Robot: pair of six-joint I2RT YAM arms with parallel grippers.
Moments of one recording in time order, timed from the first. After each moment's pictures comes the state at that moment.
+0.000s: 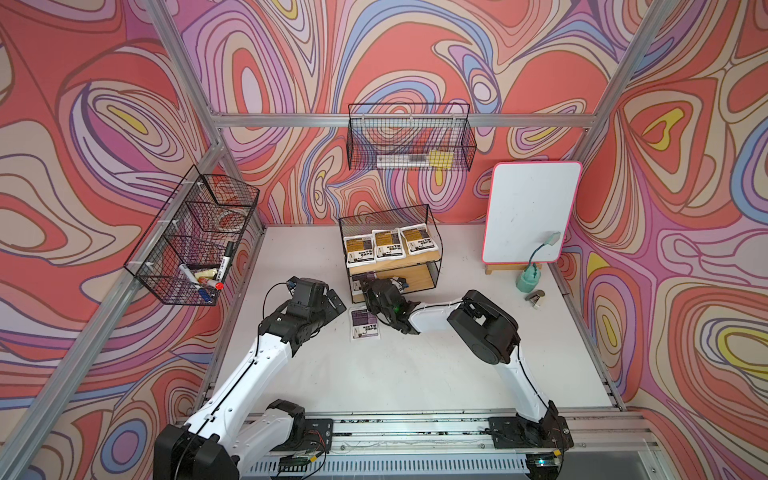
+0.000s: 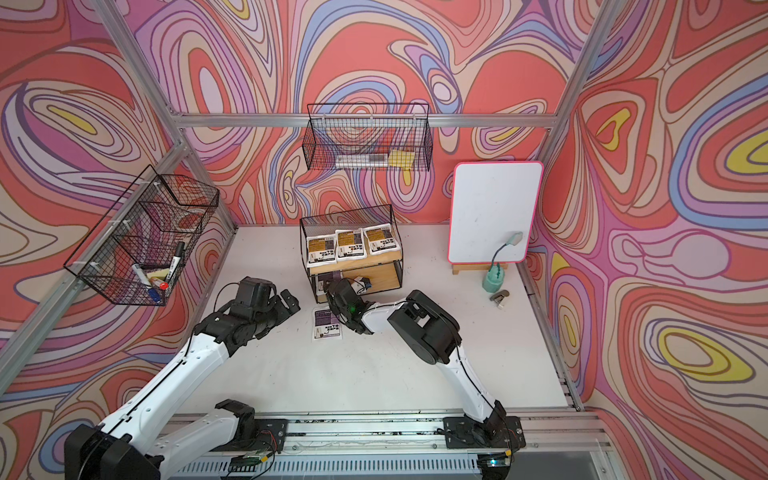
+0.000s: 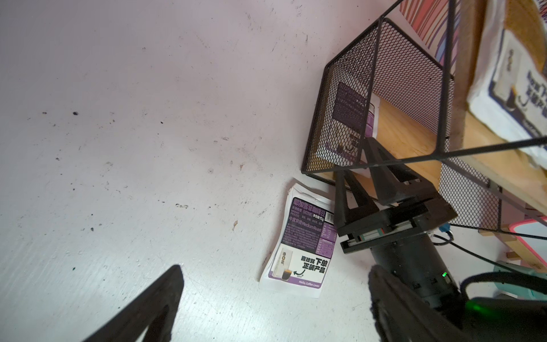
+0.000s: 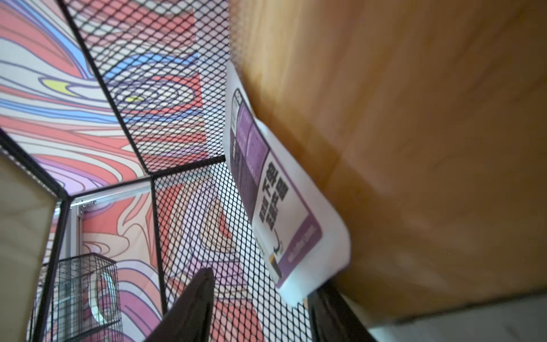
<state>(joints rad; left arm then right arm) -0.29 1.03 0.78 -0.64 -0.12 -0.87 0.85 2.26 1.34 0.50 0.20 1.72</state>
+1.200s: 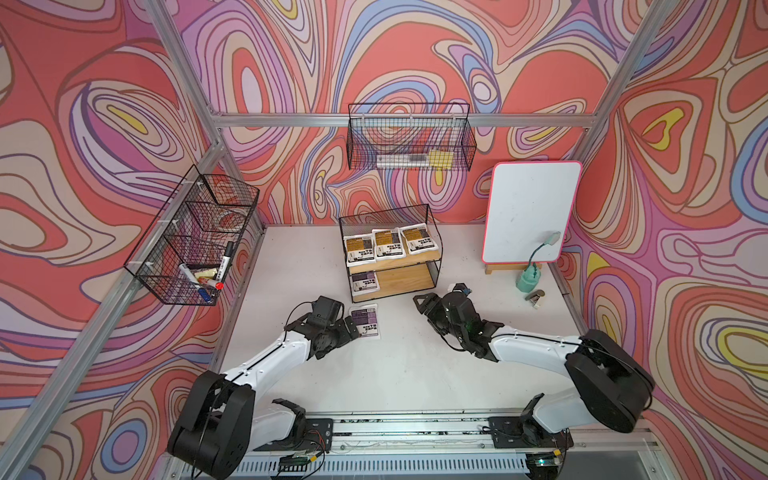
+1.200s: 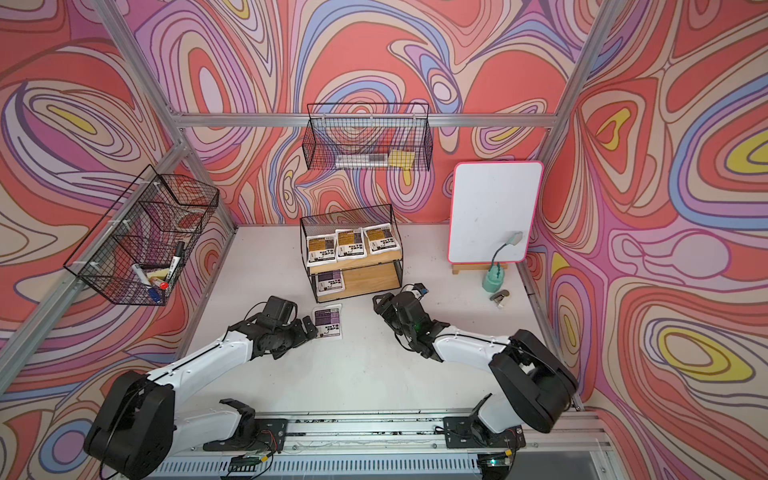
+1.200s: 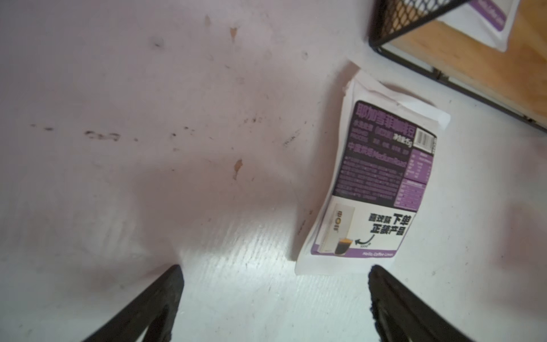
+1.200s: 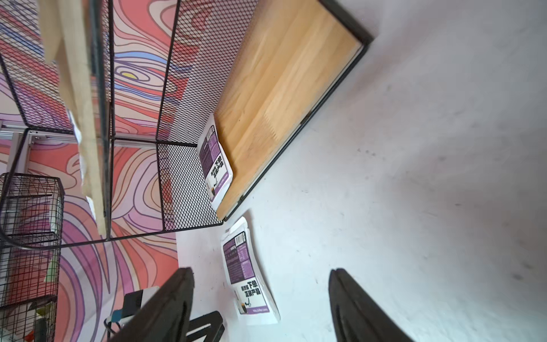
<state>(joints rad) -0.37 1.25 0.57 -0.41 0.05 -0.81 0.69 1.41 0.61 0.26 0.08 1.25</state>
